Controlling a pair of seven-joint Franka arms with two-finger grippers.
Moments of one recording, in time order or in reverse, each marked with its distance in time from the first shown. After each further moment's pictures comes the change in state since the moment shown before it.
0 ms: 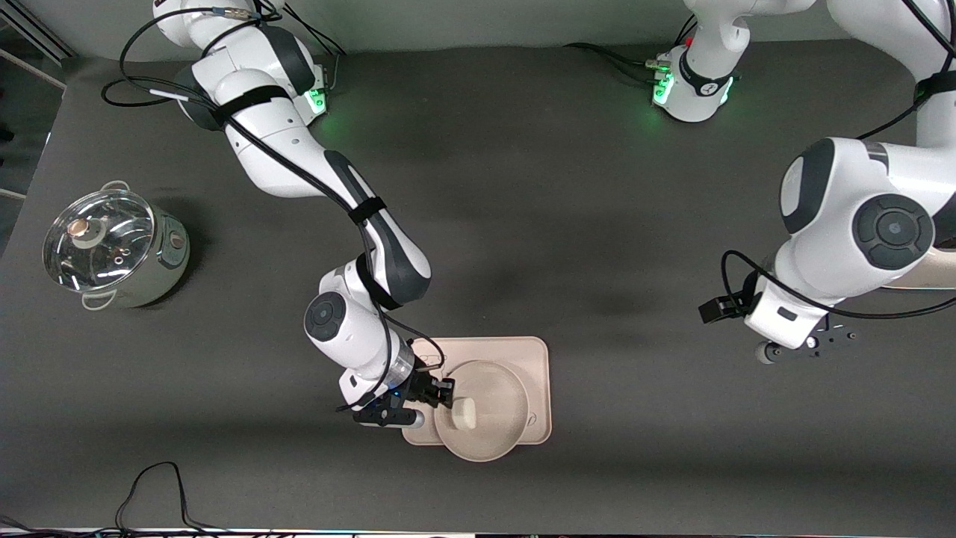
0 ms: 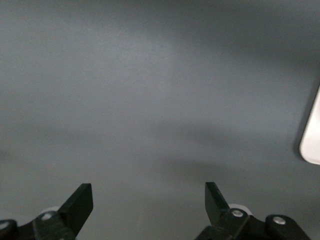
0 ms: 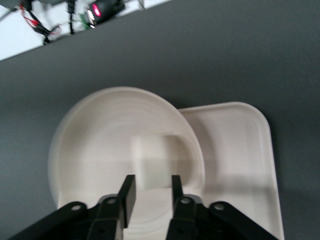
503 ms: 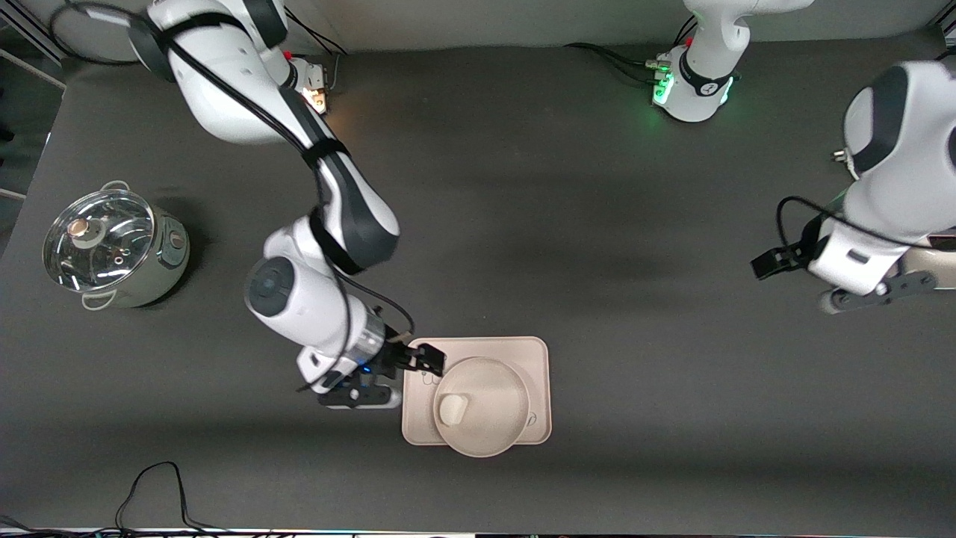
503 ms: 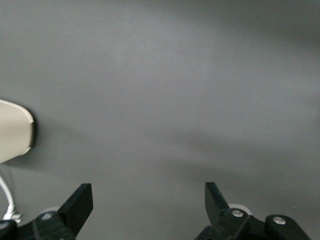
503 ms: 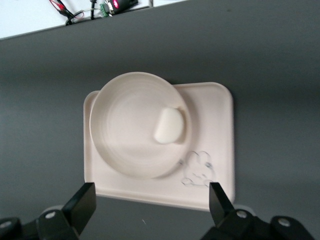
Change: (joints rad) left arm 0.044 -0.244 0.056 -0.136 0.001 -0.117 0.070; right arm -0.005 -0.363 -0.071 -0.241 -0.002 -0.290 -0.089
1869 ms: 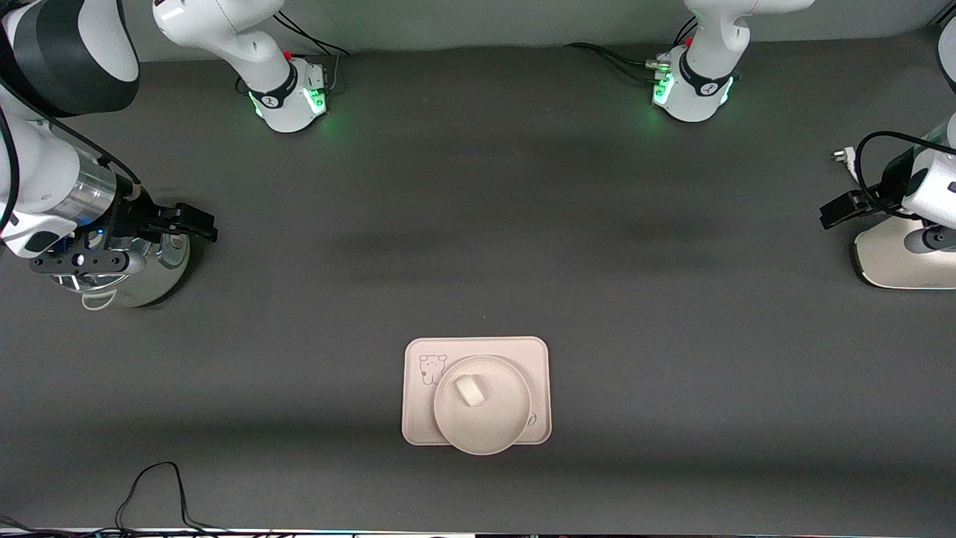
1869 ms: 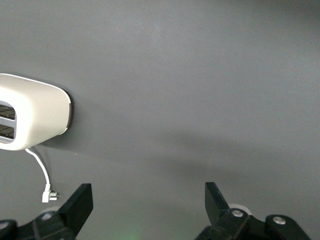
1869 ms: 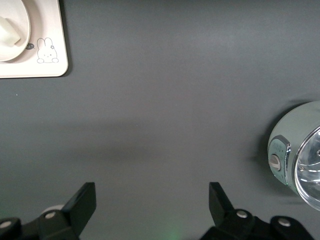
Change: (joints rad) left arm -0.021 -0.148 0.148 -0.094 -0.002 -0.071 0.147; right arm -0.053 -0.619 -0.239 -0.404 -0.234 -0.565 -0.179
